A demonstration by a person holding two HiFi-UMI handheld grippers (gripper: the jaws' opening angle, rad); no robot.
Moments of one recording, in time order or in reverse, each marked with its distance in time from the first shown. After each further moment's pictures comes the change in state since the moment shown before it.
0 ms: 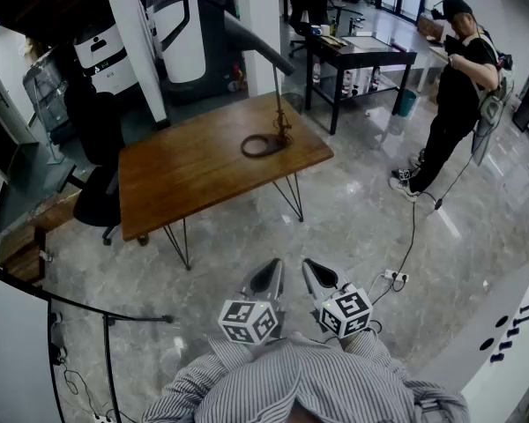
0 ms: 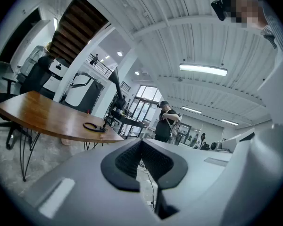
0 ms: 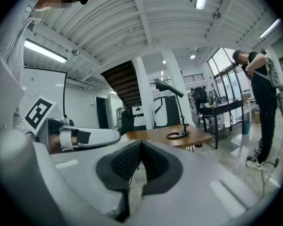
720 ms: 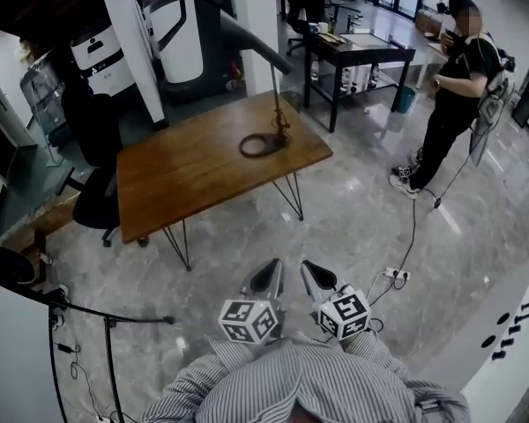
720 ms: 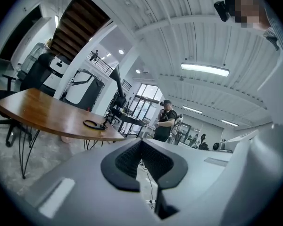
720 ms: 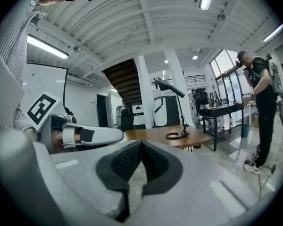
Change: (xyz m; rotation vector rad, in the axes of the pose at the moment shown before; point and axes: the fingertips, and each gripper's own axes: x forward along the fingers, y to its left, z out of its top) left arm 0.008 0.007 -0.002 -0.018 0.019 -0.007; right arm 0.006 0.001 -0.002 -0.039 0.004 -0.010
